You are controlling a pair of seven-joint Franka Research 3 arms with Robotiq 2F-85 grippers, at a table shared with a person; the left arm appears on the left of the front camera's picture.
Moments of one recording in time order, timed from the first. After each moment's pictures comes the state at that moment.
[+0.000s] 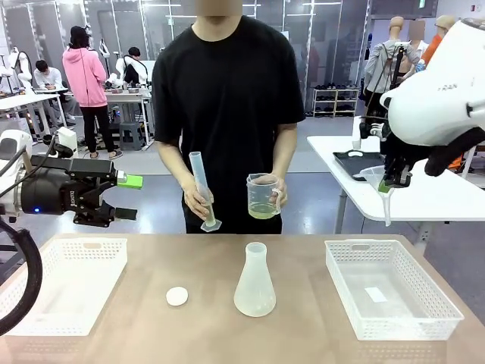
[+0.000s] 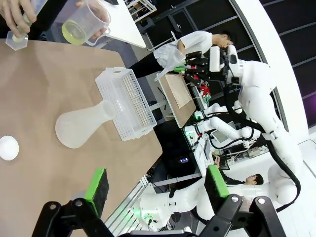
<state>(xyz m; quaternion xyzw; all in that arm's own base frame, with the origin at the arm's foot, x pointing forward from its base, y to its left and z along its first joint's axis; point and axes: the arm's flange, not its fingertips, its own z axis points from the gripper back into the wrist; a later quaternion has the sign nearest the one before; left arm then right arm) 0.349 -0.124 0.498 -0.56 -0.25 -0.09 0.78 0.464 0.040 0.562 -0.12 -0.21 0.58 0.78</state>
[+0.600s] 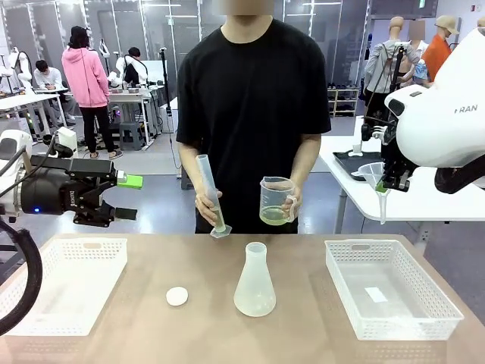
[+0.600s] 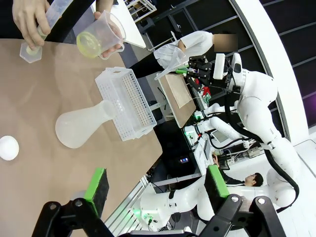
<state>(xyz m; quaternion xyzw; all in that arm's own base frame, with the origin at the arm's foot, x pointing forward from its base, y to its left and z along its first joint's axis) 0.349 -0.124 0.498 -0.56 -0.25 -0.09 0.78 0.444 0.045 0.557 -0.14 -0.25 0.57 0.77</state>
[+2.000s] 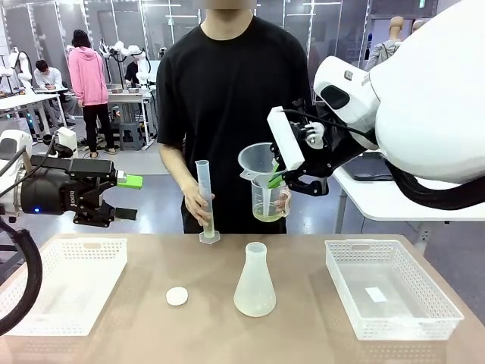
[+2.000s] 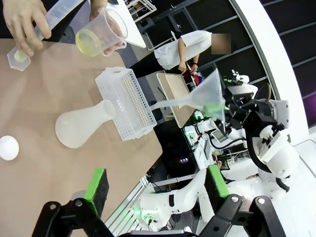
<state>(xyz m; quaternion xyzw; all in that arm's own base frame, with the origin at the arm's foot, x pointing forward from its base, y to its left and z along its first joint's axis) 0.349 -0.124 0.498 -0.56 -0.25 -0.09 0.78 0.323 0.216 0.594 -0.06 -0.41 0.81 0.42</state>
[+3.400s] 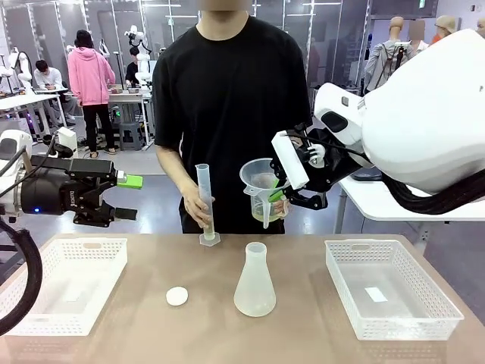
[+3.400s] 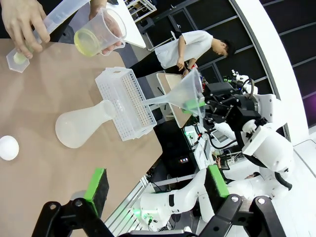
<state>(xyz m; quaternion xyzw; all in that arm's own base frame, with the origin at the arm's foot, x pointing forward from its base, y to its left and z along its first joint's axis) 0.349 -0.124 0.498 -0.56 -0.25 -0.09 0.78 0.354 0.207 0.559 -0.05 -0.39 0.81 0.42</state>
